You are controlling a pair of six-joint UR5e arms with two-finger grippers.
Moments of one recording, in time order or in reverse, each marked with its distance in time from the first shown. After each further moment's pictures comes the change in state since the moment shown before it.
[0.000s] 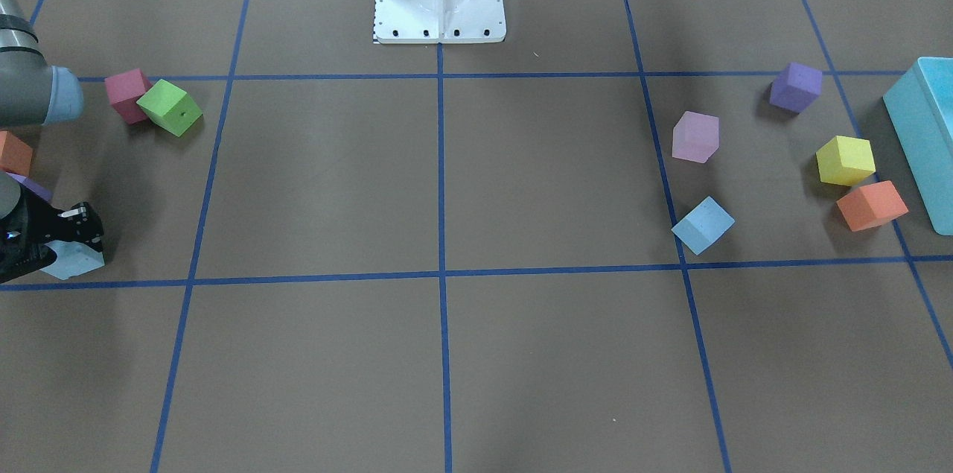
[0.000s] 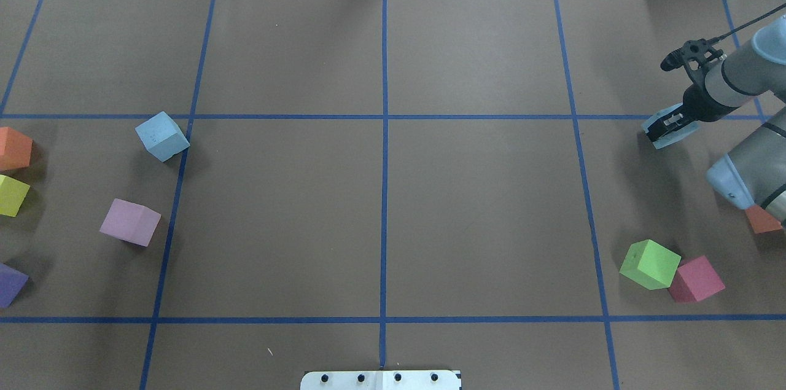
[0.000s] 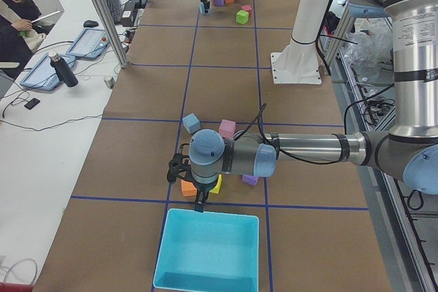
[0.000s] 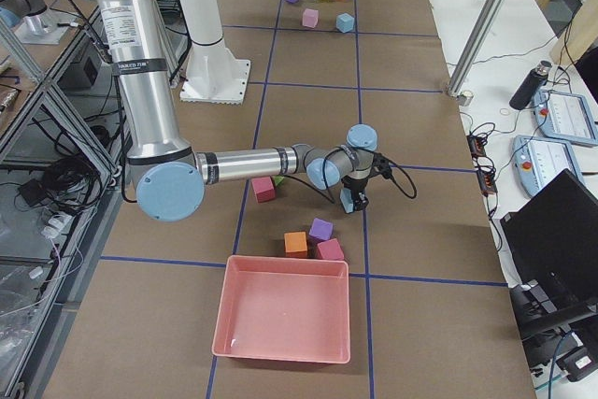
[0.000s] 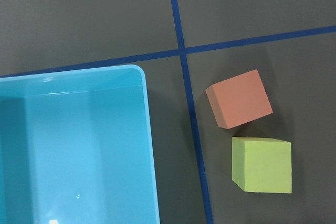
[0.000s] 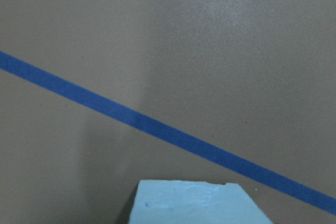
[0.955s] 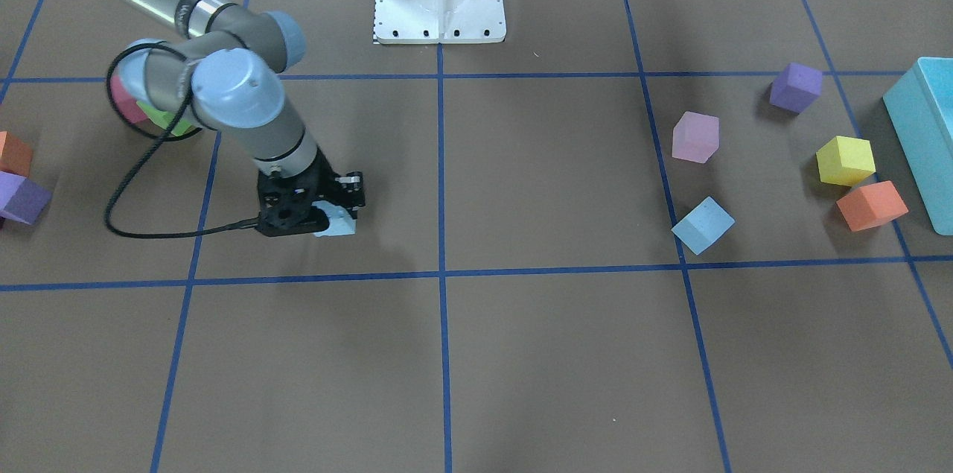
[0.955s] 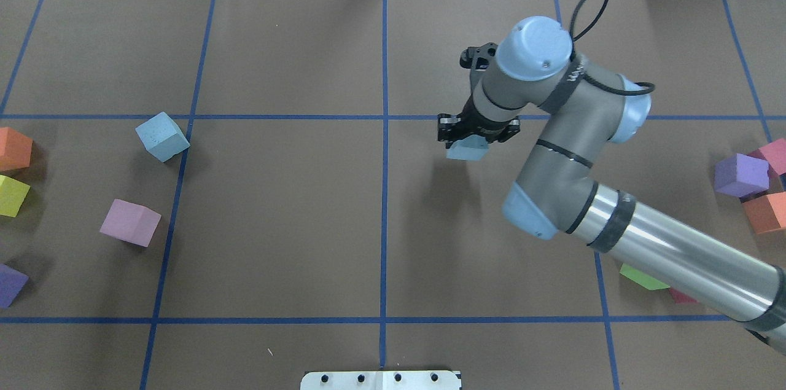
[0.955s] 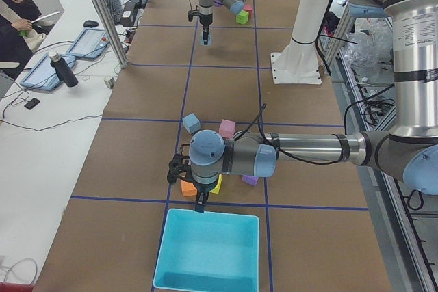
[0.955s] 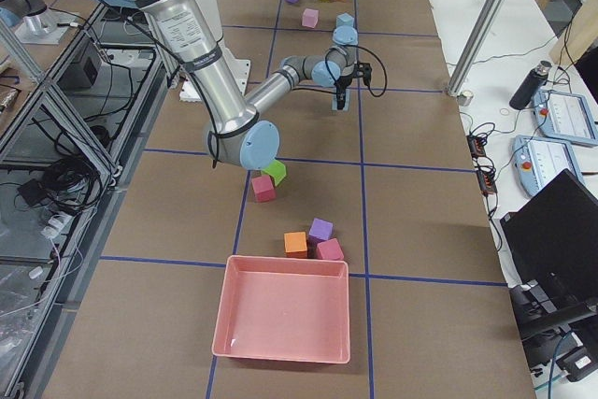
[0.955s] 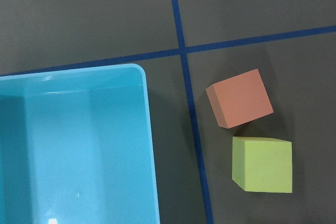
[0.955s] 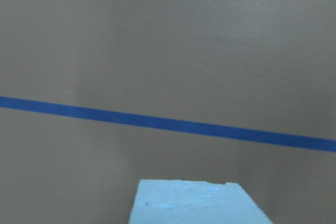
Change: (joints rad) left arm 0.000 0.000 0.001 0.003 0.000 -0.002; right arm -0.394 0.468 0.080 -0.255 -0.167 0.851
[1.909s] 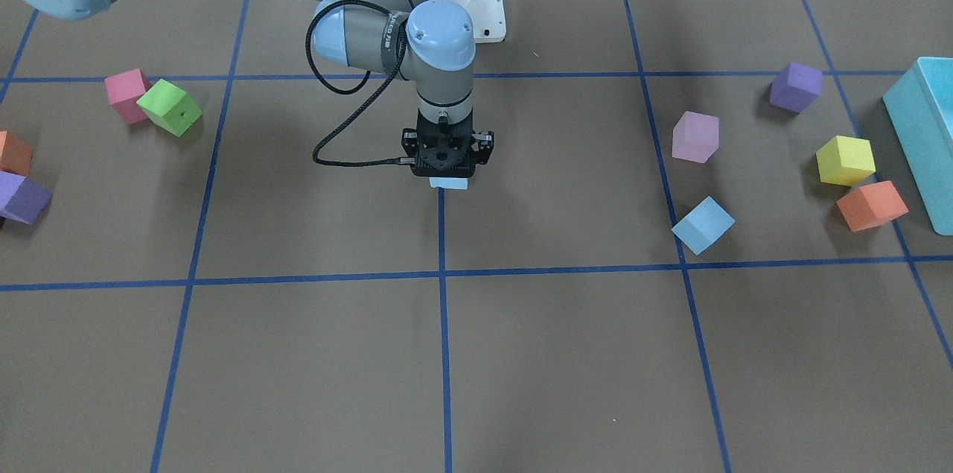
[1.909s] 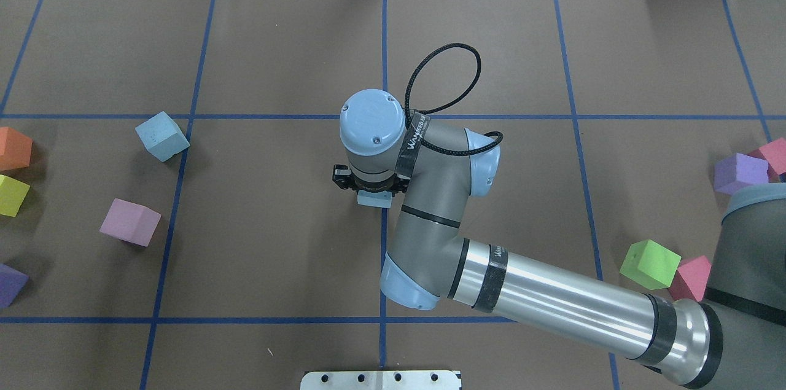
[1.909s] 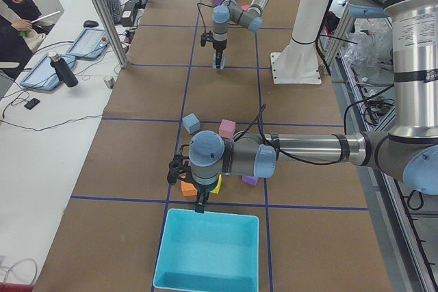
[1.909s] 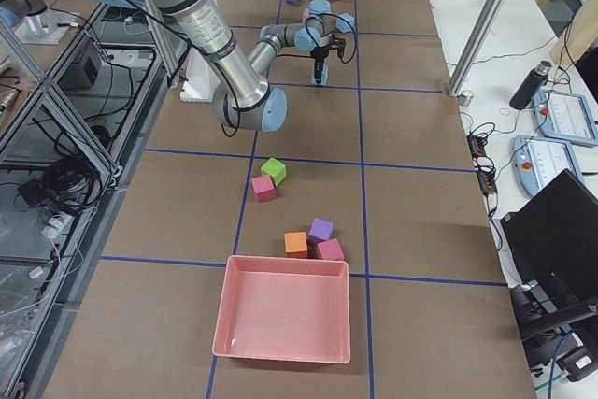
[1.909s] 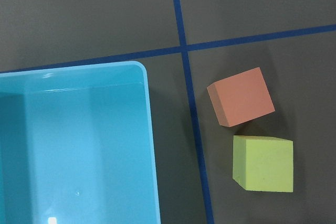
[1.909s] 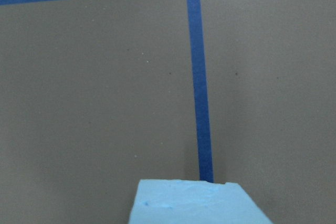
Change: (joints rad) left arm 0.000 0.000 0.001 0.002 0.000 0.000; right arm -0.188 0.220 -0.148 -0.113 -0.171 0.163
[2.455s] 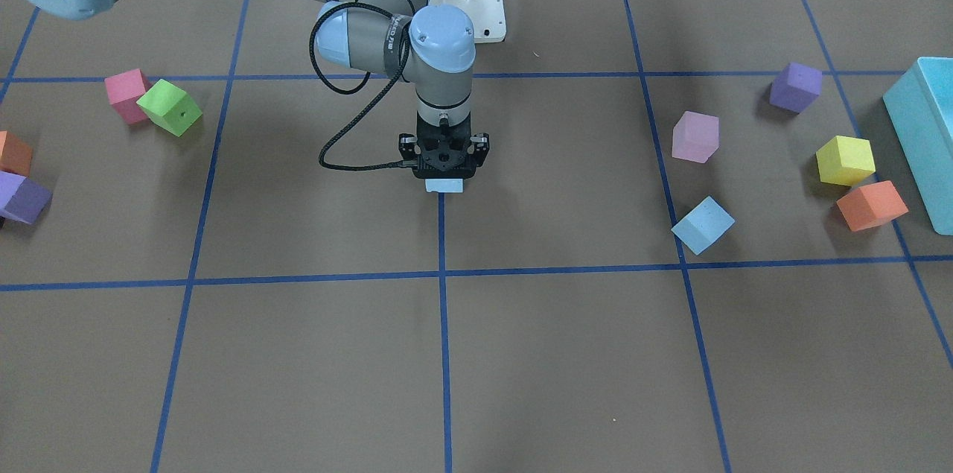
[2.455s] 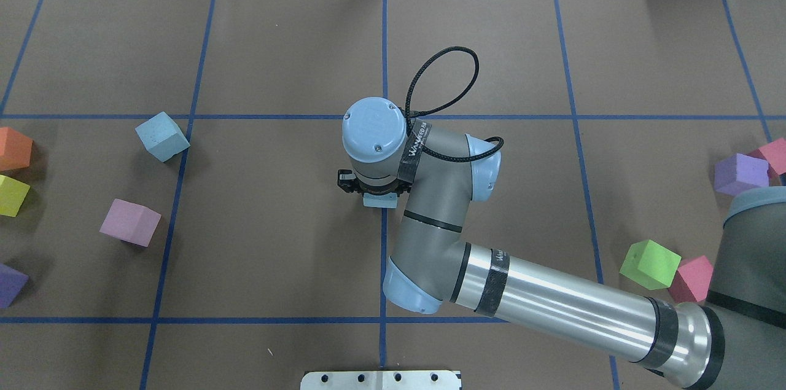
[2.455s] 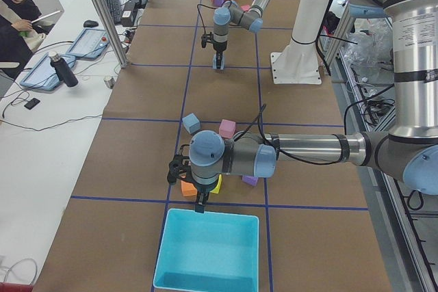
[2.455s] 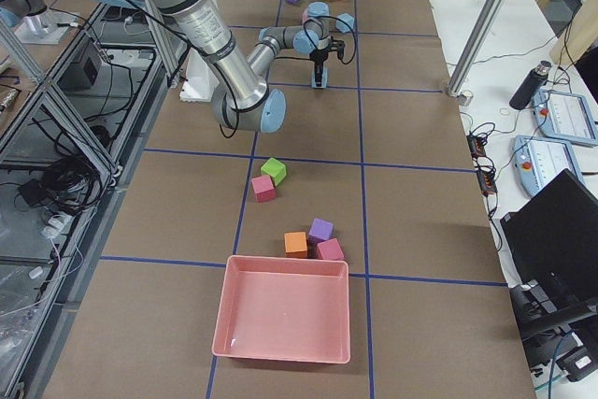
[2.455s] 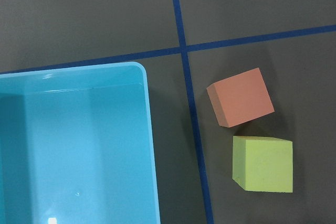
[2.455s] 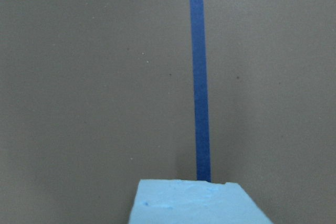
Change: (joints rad) left arm 0.000 0.000 0.000 0.000 0.000 0.000; right arm -0.004 -0.014 -0.003 0.000 -0.020 -0.060
